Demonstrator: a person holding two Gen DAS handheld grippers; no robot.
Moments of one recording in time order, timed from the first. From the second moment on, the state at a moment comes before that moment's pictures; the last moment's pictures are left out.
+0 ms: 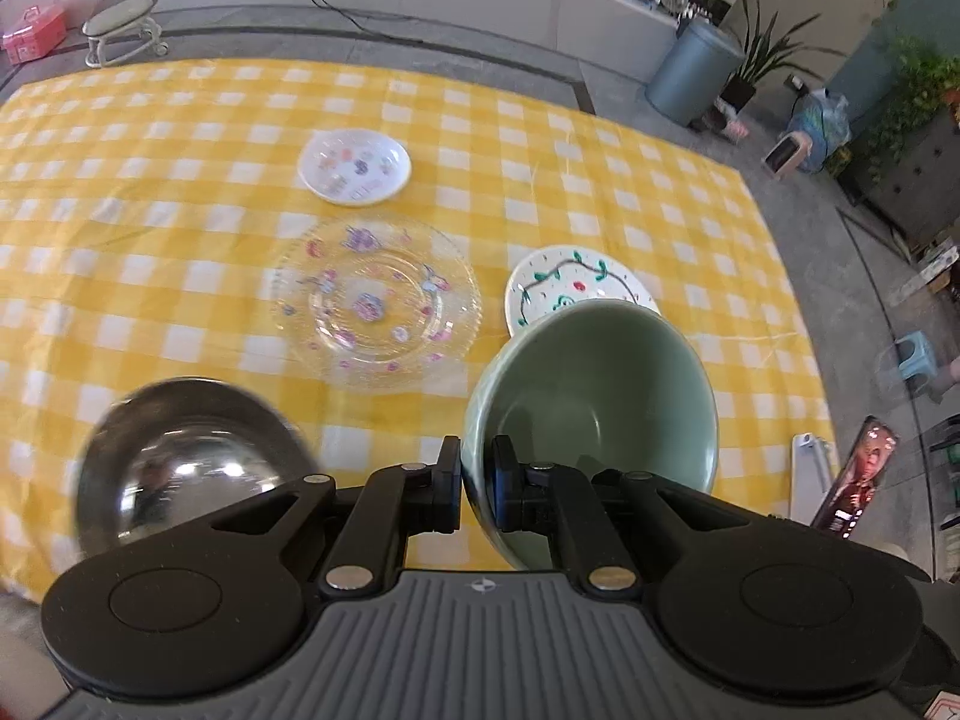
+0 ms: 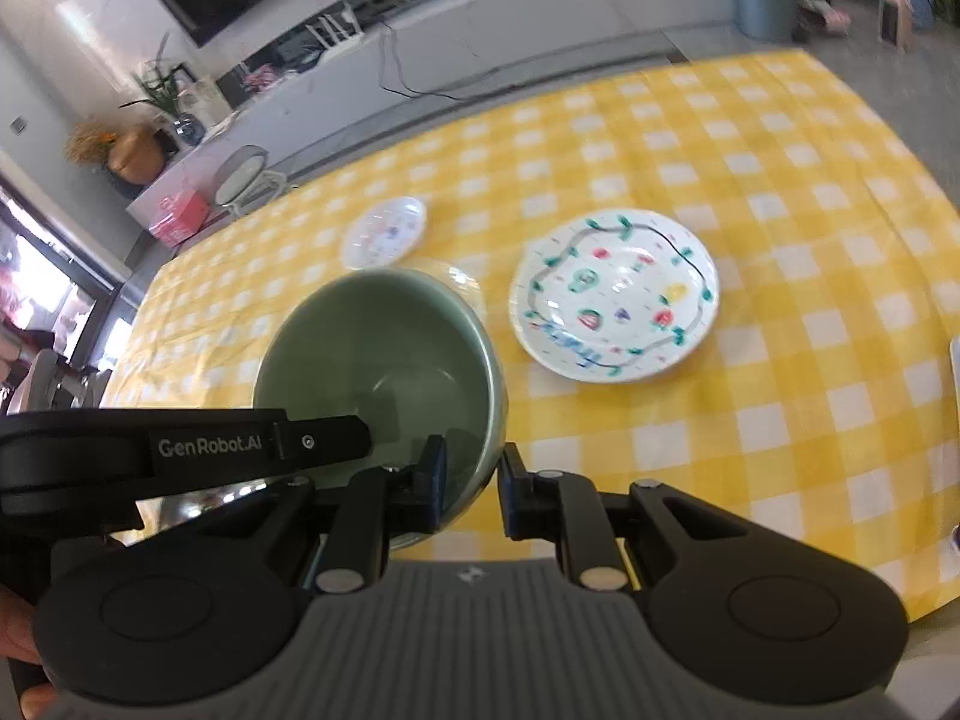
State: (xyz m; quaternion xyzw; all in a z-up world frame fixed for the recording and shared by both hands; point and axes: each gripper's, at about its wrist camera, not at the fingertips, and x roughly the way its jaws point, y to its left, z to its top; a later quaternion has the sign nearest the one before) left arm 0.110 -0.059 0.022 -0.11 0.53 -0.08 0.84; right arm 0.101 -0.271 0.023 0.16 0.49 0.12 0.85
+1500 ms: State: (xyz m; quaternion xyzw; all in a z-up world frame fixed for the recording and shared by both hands) left arm 0.094 0.070 -0.026 -0.16 0.60 -0.01 0.78; right arm 0.113 -0.121 -0.008 0.02 0.56 0.20 0.80
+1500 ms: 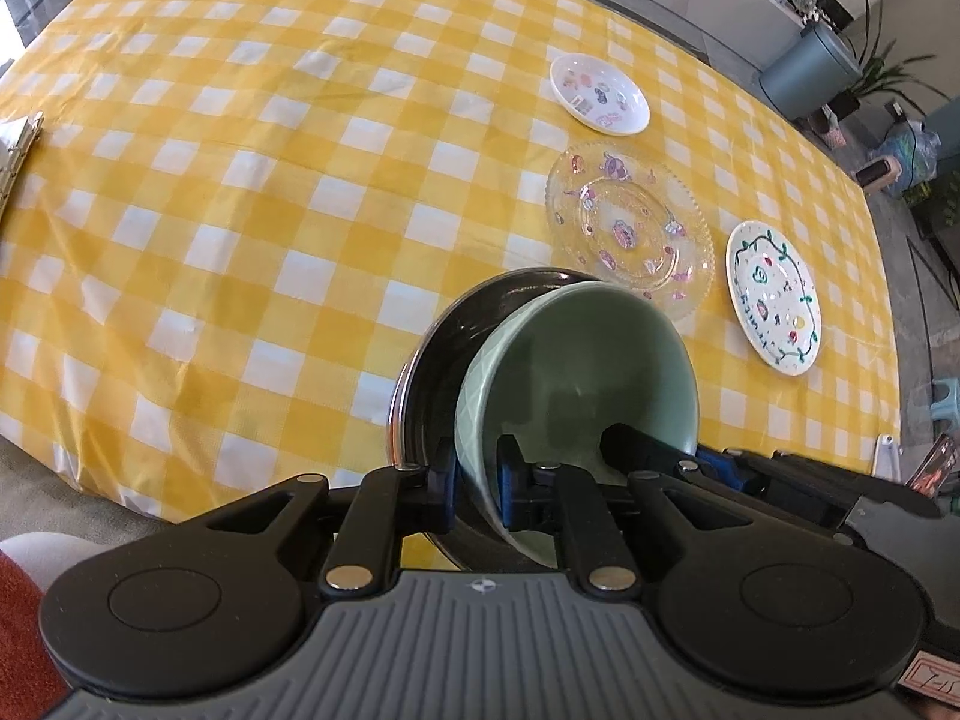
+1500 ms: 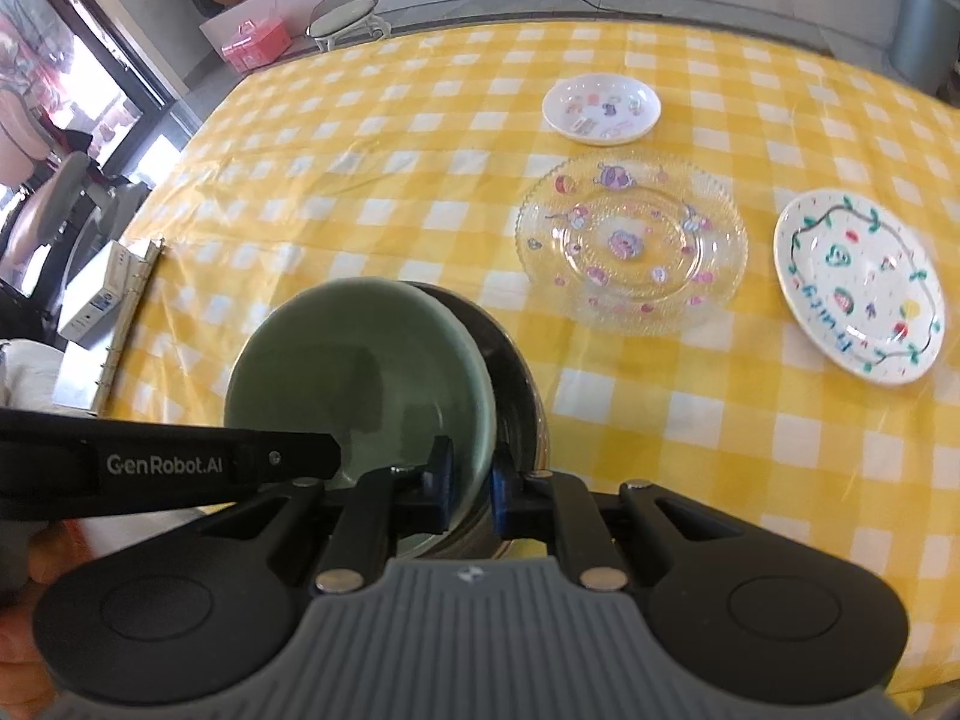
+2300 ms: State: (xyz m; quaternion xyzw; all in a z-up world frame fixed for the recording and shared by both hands) left arm 0.096 0.074 -0.002 -0.14 0.58 0.00 0.80; right arm 0.113 -0.124 0.013 0.02 0.54 0.21 0.82
